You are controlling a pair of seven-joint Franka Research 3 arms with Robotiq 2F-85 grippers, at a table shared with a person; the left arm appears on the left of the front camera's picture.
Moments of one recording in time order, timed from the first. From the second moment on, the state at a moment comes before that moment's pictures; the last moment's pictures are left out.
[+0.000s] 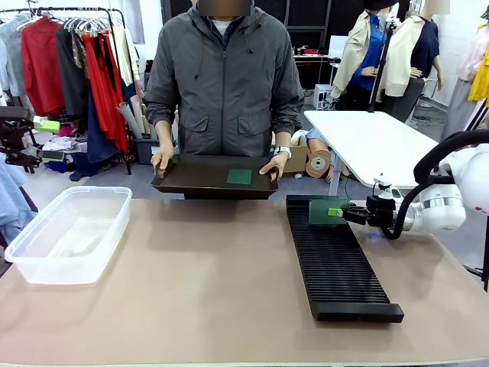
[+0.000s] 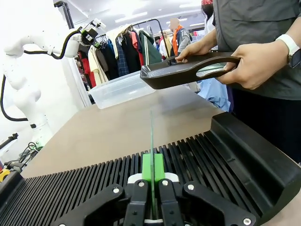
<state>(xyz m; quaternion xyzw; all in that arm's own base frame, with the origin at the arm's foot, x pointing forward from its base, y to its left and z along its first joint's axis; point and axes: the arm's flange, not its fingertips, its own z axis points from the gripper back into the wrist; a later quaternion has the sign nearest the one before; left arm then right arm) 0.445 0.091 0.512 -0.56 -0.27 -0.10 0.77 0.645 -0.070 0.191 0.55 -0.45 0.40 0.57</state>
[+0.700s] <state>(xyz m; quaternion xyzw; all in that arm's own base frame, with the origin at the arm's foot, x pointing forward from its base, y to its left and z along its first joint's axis) 0.445 0.091 0.512 -0.56 -0.27 -0.10 0.77 0.643 -0.068 0.188 0.56 -0.45 0.39 0.57</state>
